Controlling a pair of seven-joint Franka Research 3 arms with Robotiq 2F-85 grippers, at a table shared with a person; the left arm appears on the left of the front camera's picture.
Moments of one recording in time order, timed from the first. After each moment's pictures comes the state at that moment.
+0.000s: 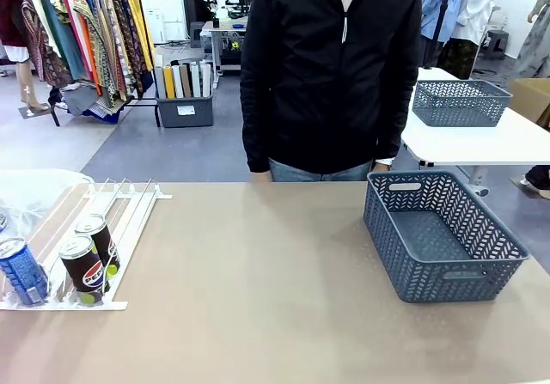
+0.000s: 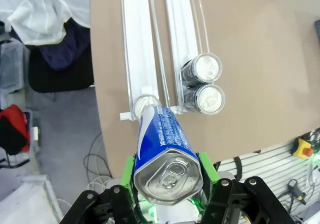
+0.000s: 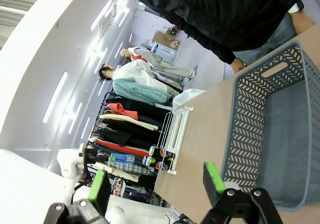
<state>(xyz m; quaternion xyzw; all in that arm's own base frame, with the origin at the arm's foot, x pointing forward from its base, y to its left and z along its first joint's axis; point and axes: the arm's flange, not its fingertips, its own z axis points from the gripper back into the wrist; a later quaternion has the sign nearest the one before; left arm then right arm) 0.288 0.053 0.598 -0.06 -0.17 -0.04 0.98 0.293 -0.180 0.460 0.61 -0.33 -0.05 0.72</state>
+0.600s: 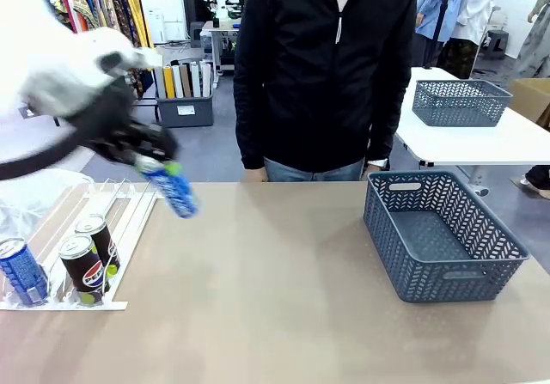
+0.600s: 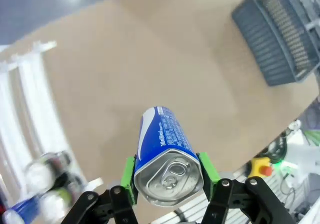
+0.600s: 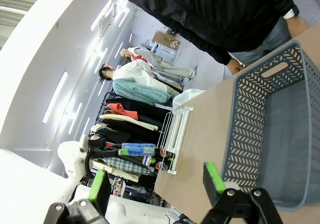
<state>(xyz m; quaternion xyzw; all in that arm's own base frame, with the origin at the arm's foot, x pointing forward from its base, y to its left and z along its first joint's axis) 0.356 -0.210 0.552 -0.15 -0.20 -0.17 0.95 0.293 -0.180 0.461 0.61 -0.33 -0.05 0.72</state>
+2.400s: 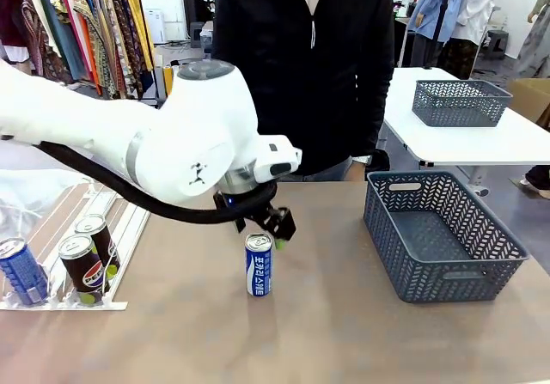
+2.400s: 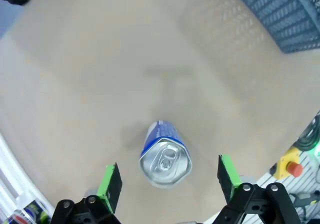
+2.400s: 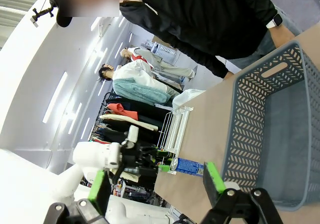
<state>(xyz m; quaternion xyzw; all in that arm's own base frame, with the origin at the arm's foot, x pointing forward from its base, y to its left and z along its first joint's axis) 0.373 -0.372 0.447 -0.06 -0.15 -0.30 0.94 0.293 -0.180 0.460 0.61 -0.33 -0.05 0.72</state>
